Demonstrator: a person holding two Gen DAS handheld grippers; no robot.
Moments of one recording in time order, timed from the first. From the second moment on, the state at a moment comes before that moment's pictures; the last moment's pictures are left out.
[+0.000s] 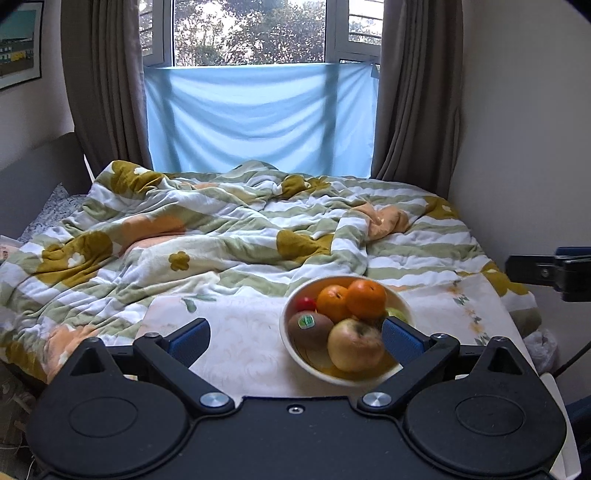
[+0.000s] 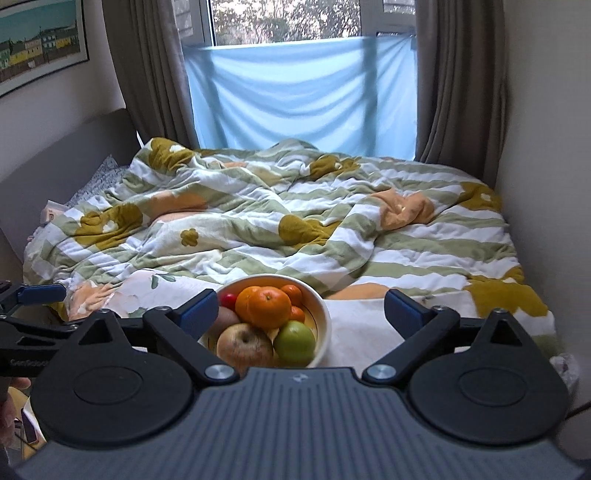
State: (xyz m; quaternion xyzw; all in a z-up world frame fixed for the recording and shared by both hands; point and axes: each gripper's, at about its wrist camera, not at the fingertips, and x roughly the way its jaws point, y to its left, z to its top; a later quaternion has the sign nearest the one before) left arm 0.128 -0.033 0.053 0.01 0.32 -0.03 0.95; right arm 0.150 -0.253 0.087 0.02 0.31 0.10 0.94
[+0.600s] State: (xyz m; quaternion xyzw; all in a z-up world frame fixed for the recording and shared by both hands) left arm 0.111 -0.064 -0.039 0.06 0.37 -0.03 0.93; right arm 0.083 -0.313 0.003 0.00 0.36 0.06 0.93
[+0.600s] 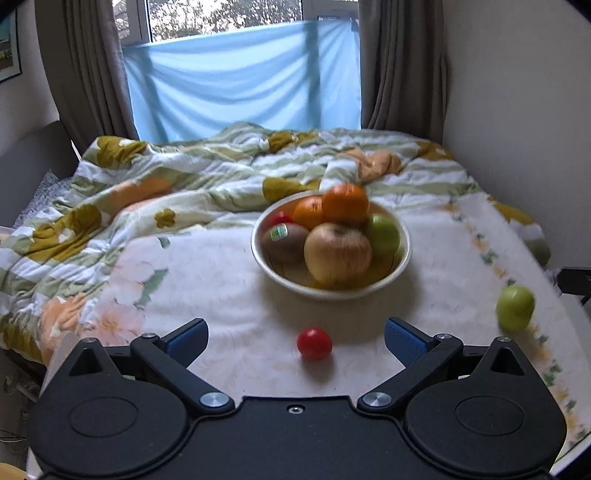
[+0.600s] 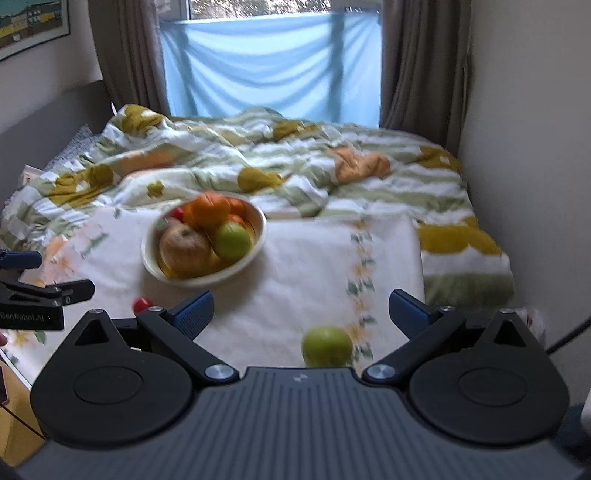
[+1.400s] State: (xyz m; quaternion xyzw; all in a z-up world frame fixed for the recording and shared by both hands) left arm 0.157 -0.069 -0.116 0.08 0.41 -0.10 0.90; right arm 0.106 -0.331 -0.107 0.01 0.40 0.06 0.92
